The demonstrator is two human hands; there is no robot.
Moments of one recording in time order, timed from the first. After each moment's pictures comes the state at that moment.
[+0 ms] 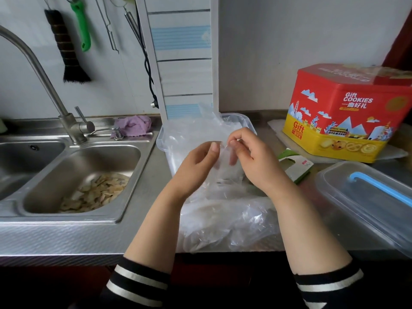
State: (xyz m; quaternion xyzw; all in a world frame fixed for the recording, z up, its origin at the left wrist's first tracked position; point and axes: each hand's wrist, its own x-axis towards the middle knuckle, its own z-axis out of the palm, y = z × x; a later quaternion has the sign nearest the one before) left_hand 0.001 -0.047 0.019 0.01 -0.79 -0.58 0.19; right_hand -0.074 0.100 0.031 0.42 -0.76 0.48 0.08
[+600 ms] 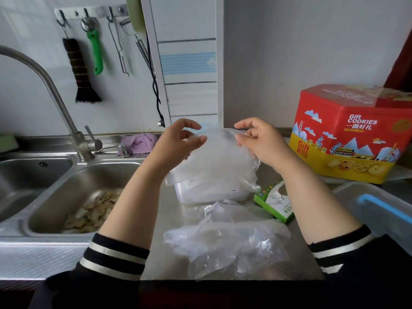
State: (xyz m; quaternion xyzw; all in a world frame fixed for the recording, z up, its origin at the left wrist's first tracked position) left_hand -0.025 -0.113 0.088 0.08 -0.81 -0.52 0.25; right_hand -0.135 0.078 0.084 0.35 -0.76 0.54 0.00
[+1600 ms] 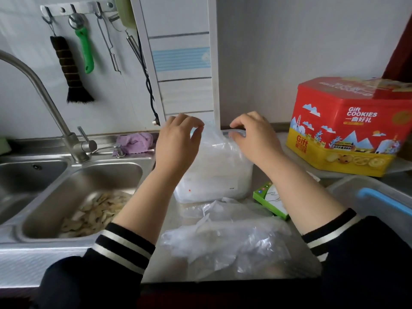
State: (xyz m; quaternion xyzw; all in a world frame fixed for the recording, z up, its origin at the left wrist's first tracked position) left_hand -0.048 -0.101 0.068 0.07 -0.88 -0.10 0.47; right_hand -0.149 0.061 0.068 0.33 -0.86 0.33 0.20
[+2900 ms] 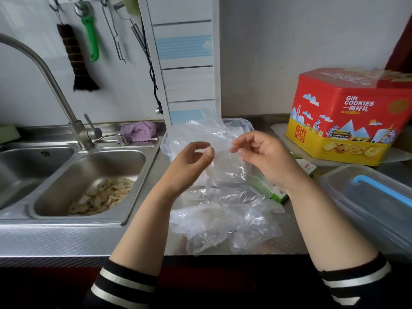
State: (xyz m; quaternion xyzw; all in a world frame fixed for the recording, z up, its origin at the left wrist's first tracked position) left_hand 0.017 -0.061 0.036 0.09 -0.82 -0.54 0.17; right_hand -0.082 0.116 0.047 0.42 -0.65 0.63 -0.08
